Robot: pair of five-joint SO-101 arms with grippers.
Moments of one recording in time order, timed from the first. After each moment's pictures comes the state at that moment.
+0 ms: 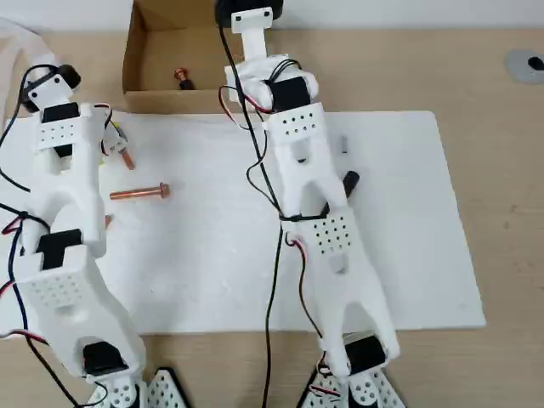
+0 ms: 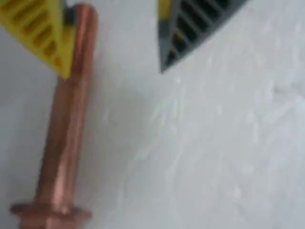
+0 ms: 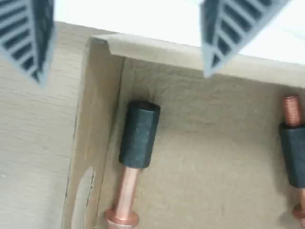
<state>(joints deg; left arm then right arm) -16.4 27.0 -11.3 61.9 12.1 -22.7 67.8 -92.4 75.1 -13.5</state>
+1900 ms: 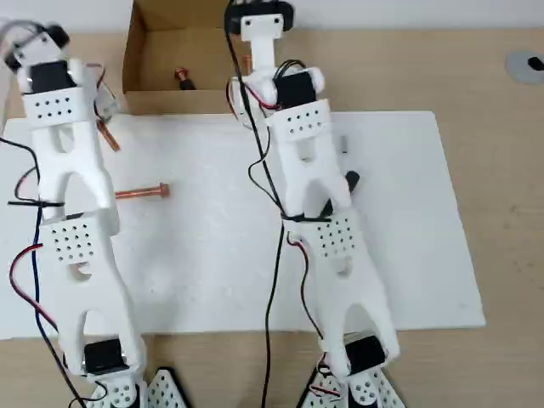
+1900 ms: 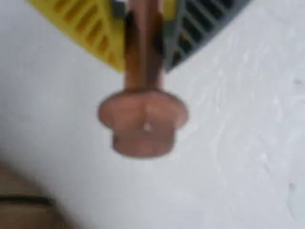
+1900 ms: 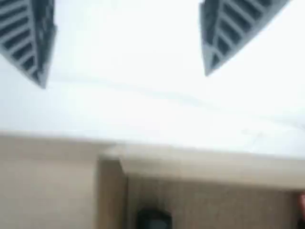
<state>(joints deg) -15.2 52.8 -79.5 99.1 14.6 -22.7 61.6 -92.4 94.3 -21.4</state>
